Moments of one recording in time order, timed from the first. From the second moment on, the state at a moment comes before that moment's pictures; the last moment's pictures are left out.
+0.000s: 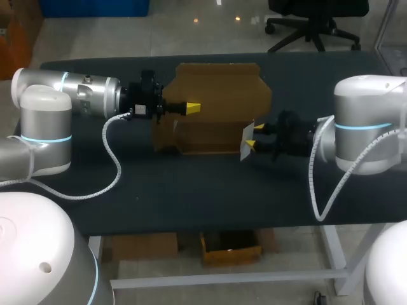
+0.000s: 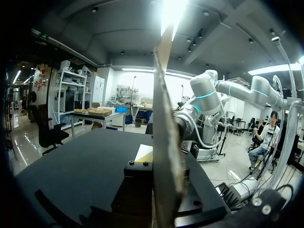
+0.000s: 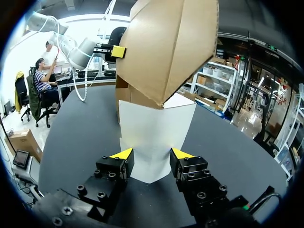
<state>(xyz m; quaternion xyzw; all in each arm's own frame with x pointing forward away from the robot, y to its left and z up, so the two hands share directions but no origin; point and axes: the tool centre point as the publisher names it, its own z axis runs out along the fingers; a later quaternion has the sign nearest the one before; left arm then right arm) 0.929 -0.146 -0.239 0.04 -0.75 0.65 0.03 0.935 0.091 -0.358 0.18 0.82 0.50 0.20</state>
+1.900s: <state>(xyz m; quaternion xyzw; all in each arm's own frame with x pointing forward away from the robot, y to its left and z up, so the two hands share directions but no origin) 0.929 -0.146 -0.239 0.03 -0.75 0.65 0.03 0.943 0.094 -0.366 0.29 0.78 0.50 0.23</state>
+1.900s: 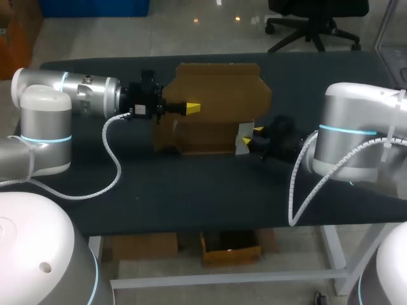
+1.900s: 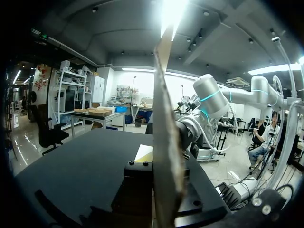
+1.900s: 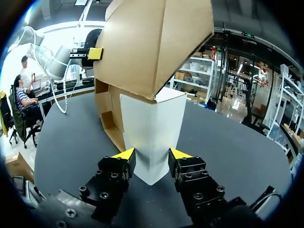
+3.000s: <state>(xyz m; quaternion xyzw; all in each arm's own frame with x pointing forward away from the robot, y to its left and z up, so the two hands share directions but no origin) 0.929 -0.147 -0.239 0.04 -0.75 0.65 0.03 0.951 0.096 -0.364 0.34 0.75 0.49 0.27</state>
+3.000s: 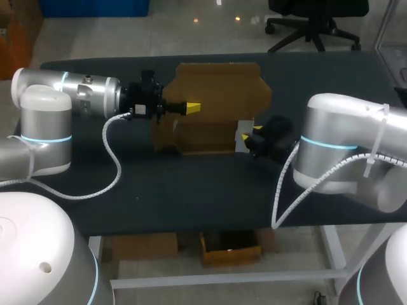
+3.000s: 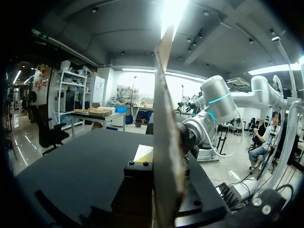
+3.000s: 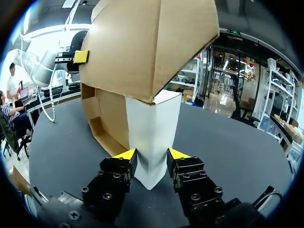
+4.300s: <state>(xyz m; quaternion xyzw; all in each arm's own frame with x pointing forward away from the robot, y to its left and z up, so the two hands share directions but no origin) 0.929 -0.147 -0.239 0.04 -0.75 0.65 0.03 0.959 0.098 -0.365 0.45 0.69 0.49 0.28</state>
